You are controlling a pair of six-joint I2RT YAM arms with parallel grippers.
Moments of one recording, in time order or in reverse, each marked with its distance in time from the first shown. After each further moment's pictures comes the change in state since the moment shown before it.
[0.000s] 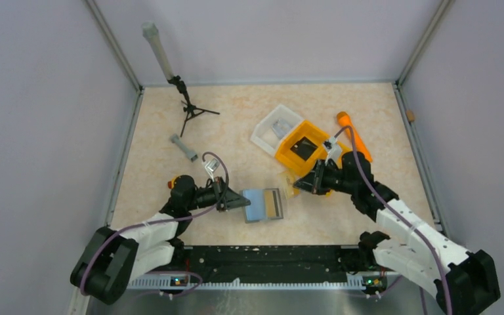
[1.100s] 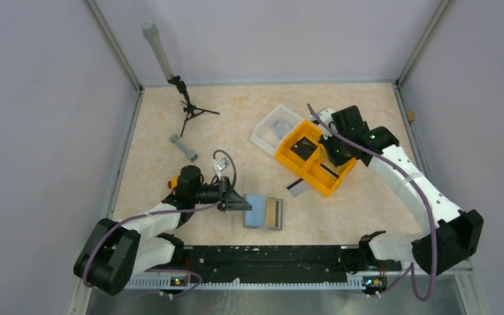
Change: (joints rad) left arm 0.006 0.078 0.121 -0.238 0.163 0.169; right arm -0.086 0.397 0.741 -0.894 0.487 -0.918
